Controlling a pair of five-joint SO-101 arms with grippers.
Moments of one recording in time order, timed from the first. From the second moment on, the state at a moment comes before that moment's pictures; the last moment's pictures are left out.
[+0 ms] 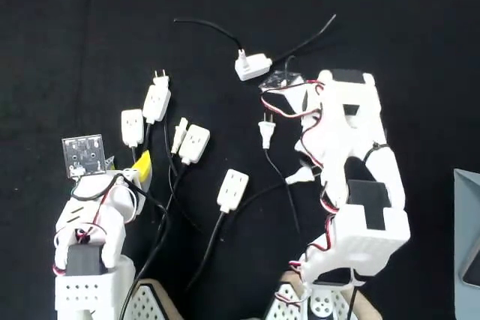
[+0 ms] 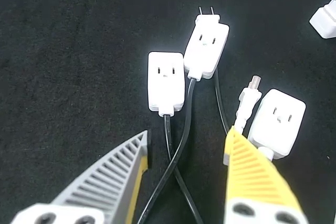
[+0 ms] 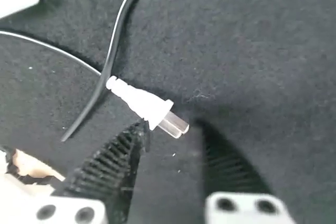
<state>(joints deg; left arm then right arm) -7.2 -104.0 93.3 52.7 4.7 4.1 10.9 12.4 82.9 55.3</state>
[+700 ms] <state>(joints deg) -7.2 -104.0 93.3 52.7 4.7 -4.3 -1.8 42.0 62.8 67.3</state>
